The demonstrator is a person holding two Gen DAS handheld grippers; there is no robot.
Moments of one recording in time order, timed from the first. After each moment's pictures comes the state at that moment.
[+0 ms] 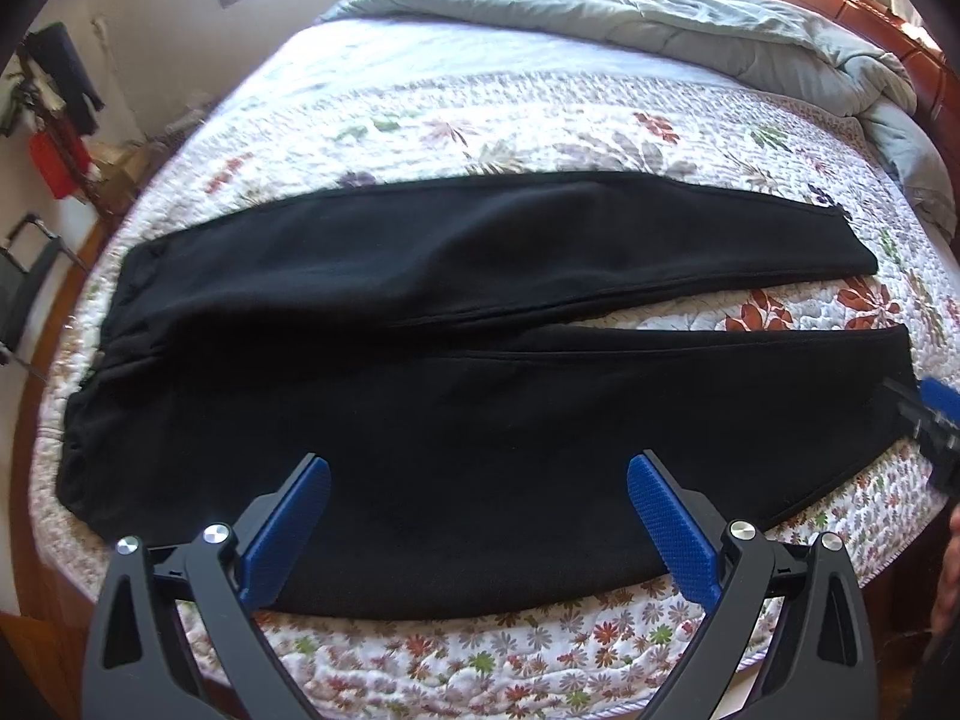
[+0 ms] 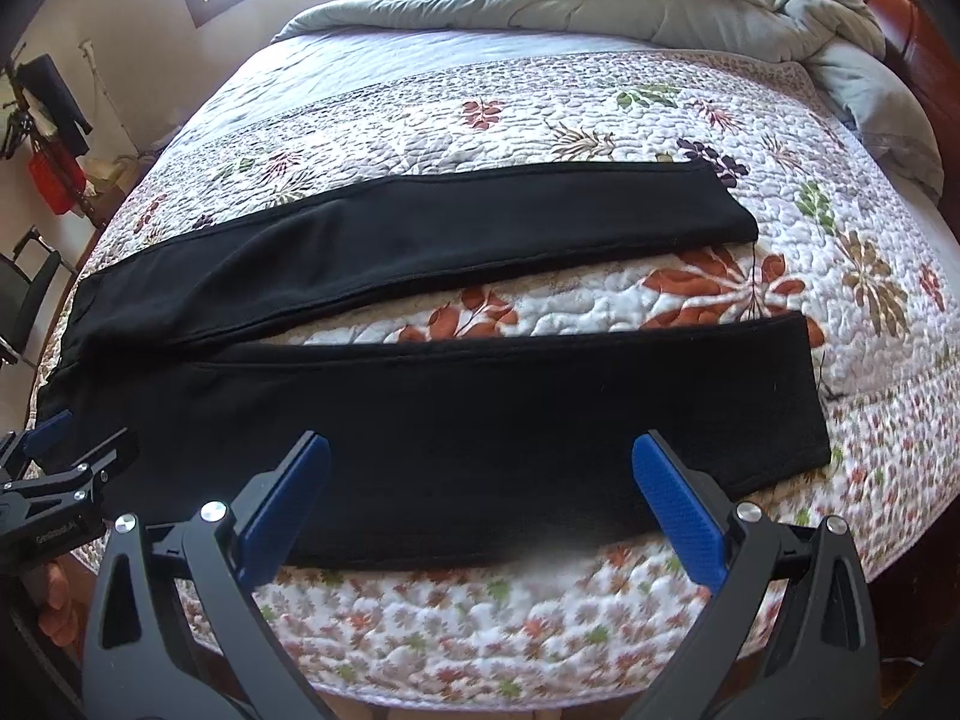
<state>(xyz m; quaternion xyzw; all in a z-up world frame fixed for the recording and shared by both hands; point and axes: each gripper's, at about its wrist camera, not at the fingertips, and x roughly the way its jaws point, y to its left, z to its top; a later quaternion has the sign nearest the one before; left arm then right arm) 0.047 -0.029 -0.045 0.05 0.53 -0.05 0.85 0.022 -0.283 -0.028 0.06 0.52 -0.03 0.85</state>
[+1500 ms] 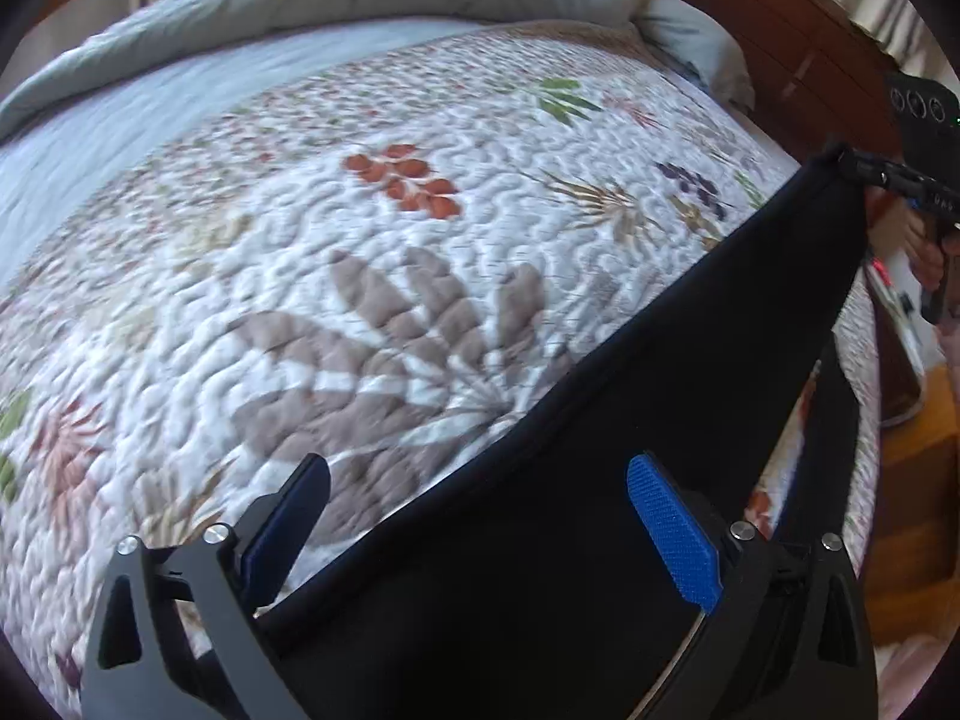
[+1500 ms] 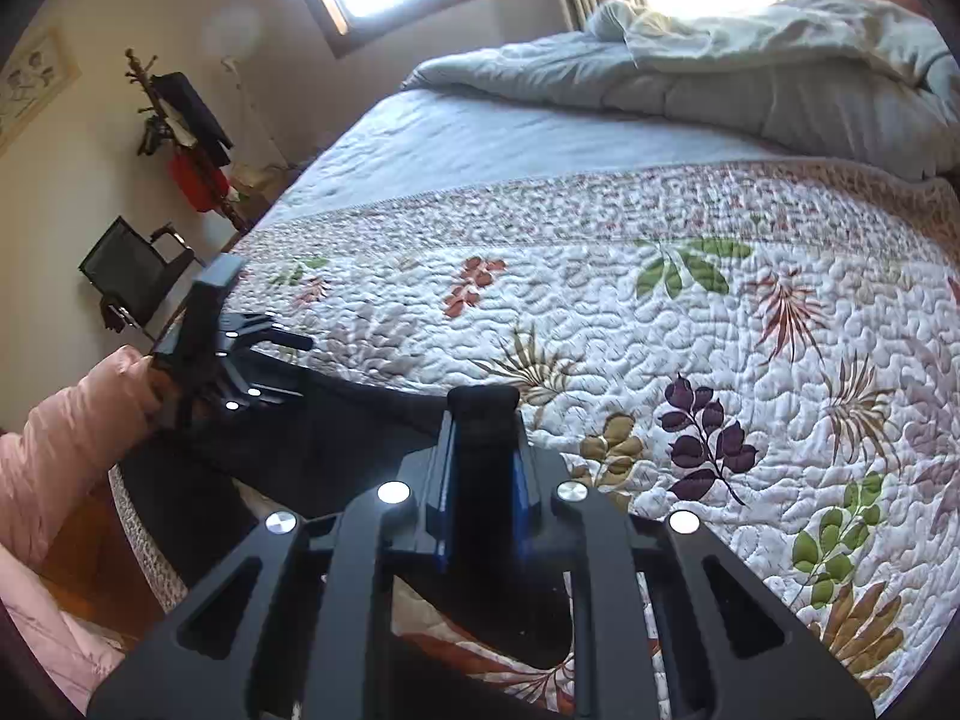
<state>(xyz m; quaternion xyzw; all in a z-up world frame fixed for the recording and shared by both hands) 0.318 -0.172 -0.102 0.14 0.52 -0.43 0.73 0.197 -0.508 0.018 0.08 0.46 0.20 0.86</state>
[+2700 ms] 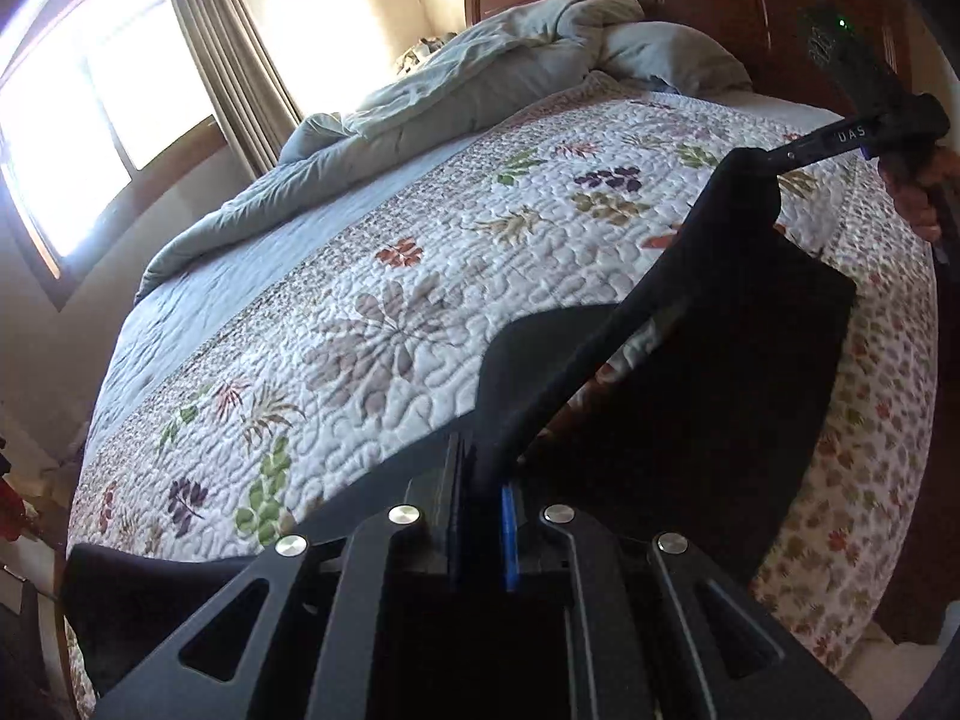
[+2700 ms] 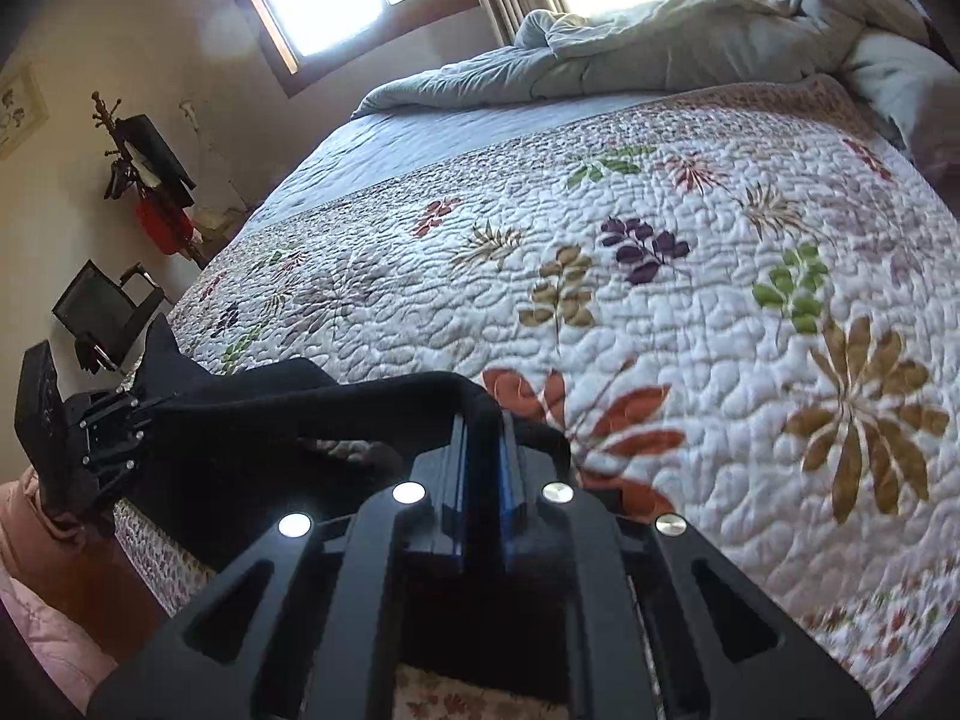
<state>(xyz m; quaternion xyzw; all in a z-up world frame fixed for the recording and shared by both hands) 0.036 -0.180 -0.056 0.27 0.33 -0.26 0.87 0.033 -0.518 -0.039 0.13 0.43 0.12 0.88</state>
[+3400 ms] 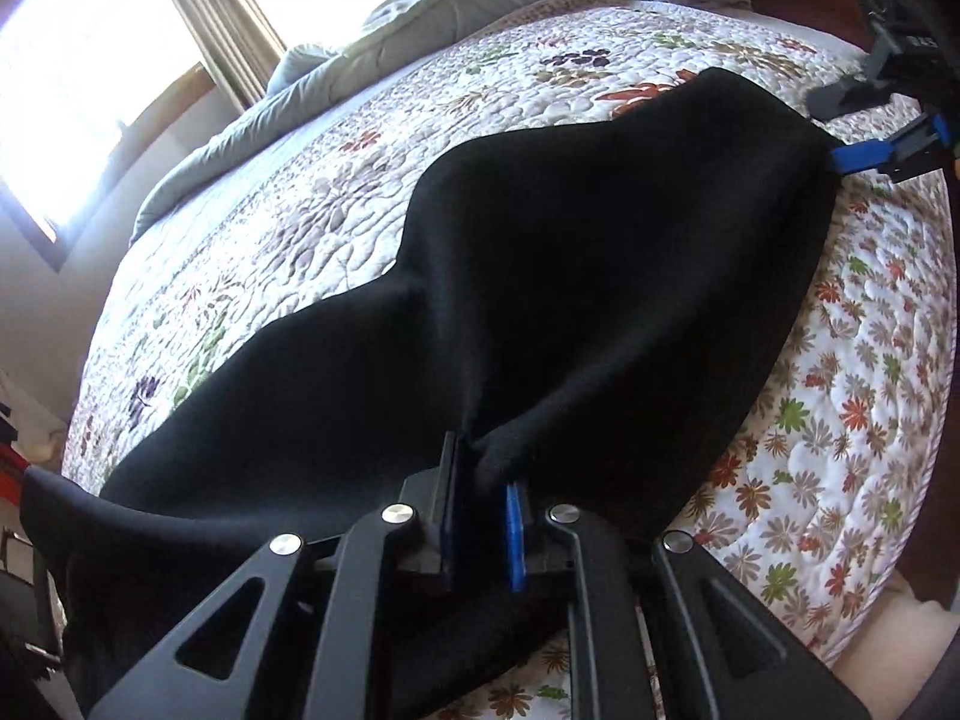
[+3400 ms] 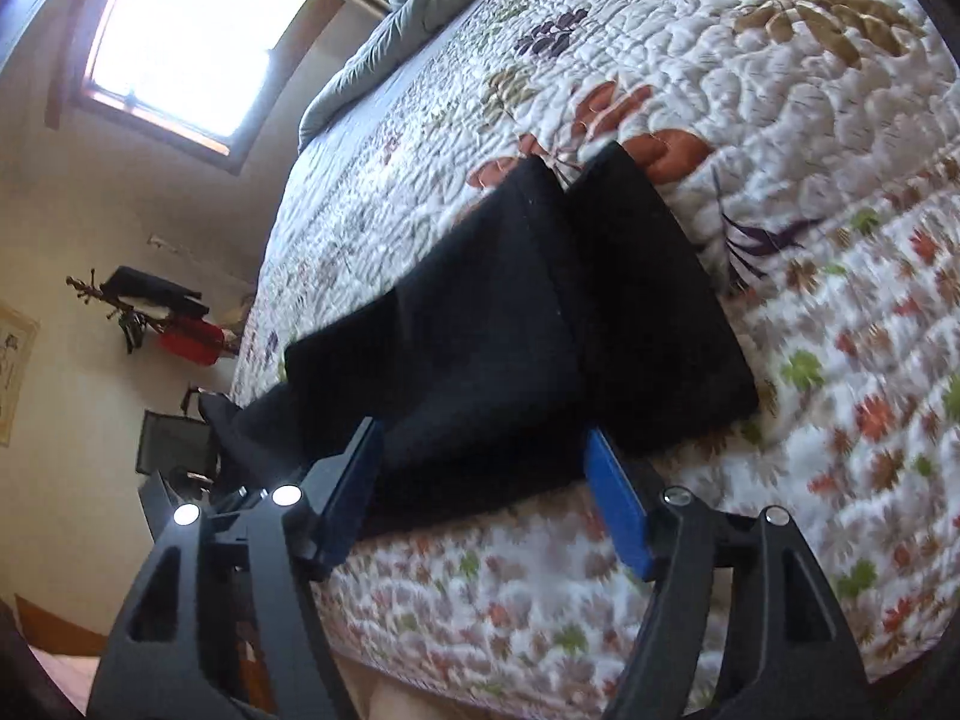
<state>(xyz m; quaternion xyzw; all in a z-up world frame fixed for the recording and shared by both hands) -0.009 -0.192 -0.126 0.29 0.41 -0.23 0.84 -0.024 -0.498 -0.106 0.38 0.47 0.09 0.79</state>
